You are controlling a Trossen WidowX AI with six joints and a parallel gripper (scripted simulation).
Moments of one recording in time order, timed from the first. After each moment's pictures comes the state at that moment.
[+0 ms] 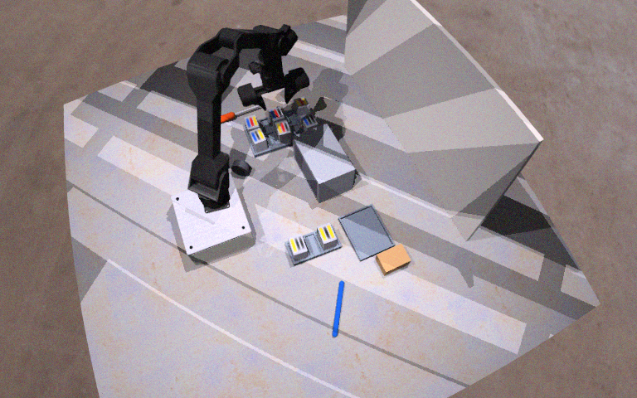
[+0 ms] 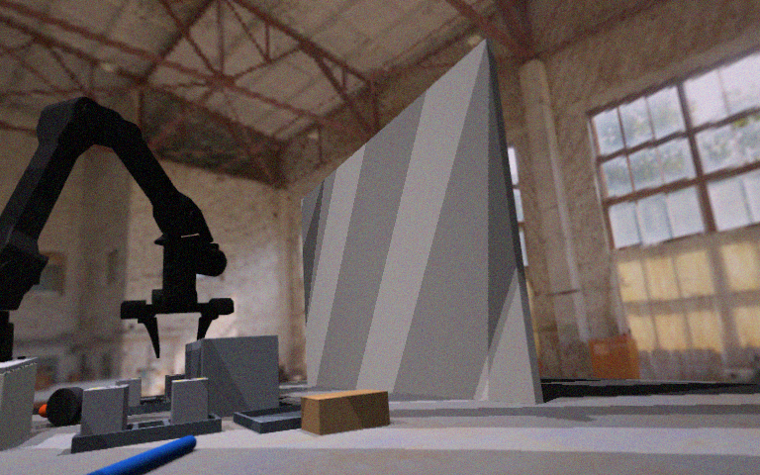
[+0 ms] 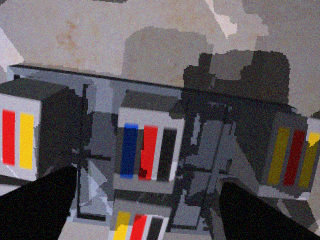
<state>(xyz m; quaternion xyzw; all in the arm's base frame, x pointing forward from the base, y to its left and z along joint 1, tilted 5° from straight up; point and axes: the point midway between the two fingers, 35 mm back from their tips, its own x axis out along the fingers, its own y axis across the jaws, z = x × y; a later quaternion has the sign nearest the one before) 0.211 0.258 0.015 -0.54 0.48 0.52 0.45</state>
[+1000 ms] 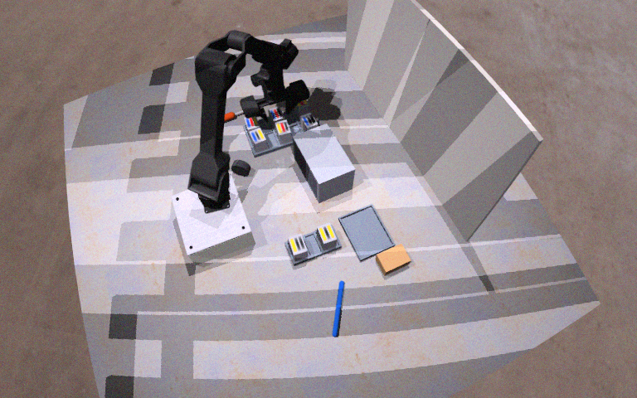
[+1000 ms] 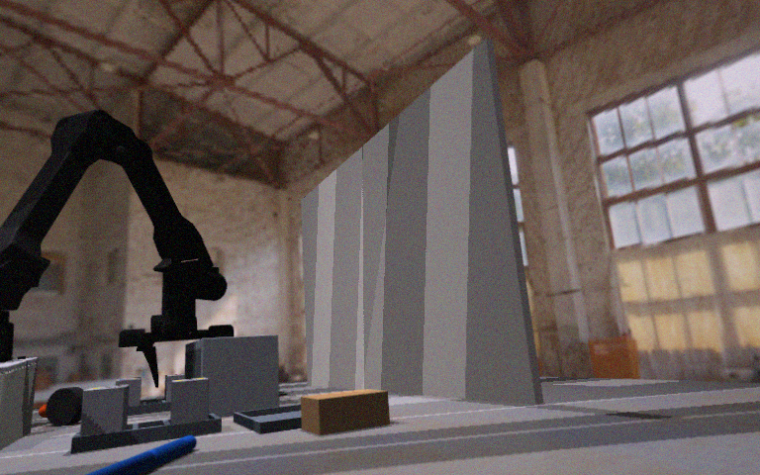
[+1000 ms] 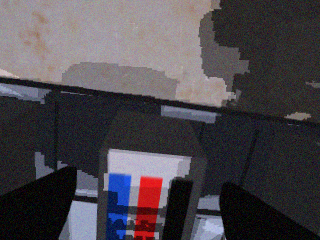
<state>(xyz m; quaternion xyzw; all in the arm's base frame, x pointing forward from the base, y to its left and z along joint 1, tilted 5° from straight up) 0.211 0.255 -0.034 -0.54 0.48 0.52 0.45</state>
